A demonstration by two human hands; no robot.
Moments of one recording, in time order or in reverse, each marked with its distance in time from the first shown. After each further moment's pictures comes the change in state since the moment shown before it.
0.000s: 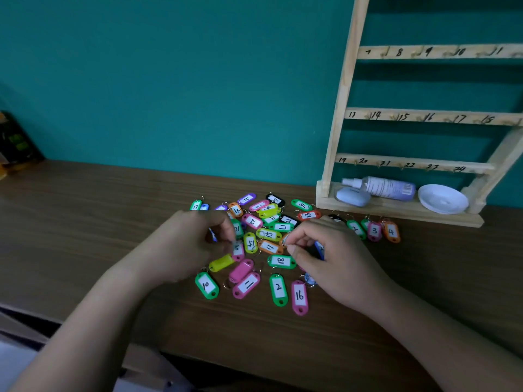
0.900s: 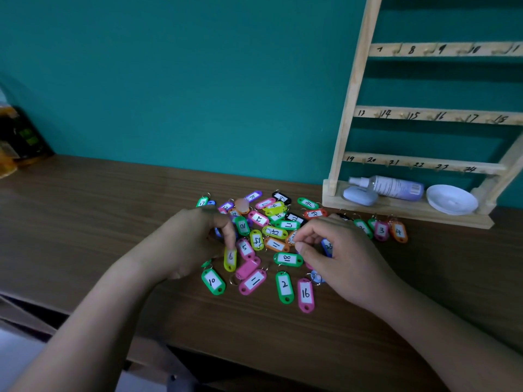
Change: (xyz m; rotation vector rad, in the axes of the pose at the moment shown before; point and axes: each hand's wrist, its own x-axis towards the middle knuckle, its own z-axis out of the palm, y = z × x) left_hand -0.004 -0.001 -0.005 0.056 -0.050 -0.053; right_hand 0.001 0.000 0.000 -0.013 -0.021 0.043
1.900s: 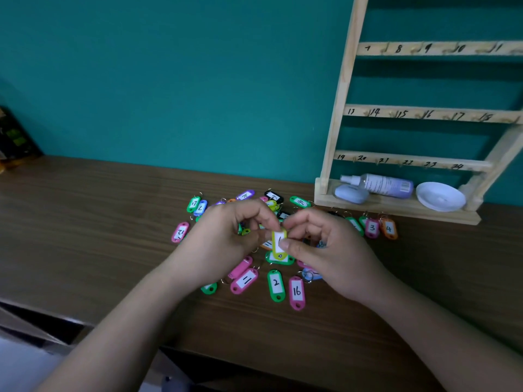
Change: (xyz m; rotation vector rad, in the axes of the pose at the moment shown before) left_hand 0.010 0.045 0.034 -0.384 0.184 0.319; right_hand 0.001 -0.007 0.000 0.401 -0.042 0.123
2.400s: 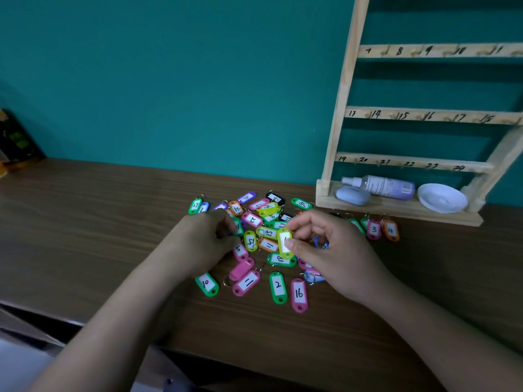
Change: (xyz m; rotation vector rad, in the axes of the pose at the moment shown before) left_hand -0.002 -0.038 -0.018 0.369 -0.033 -0.498; right_hand 0.002 0.004 -0.002 -0.106 0.058 -0.038
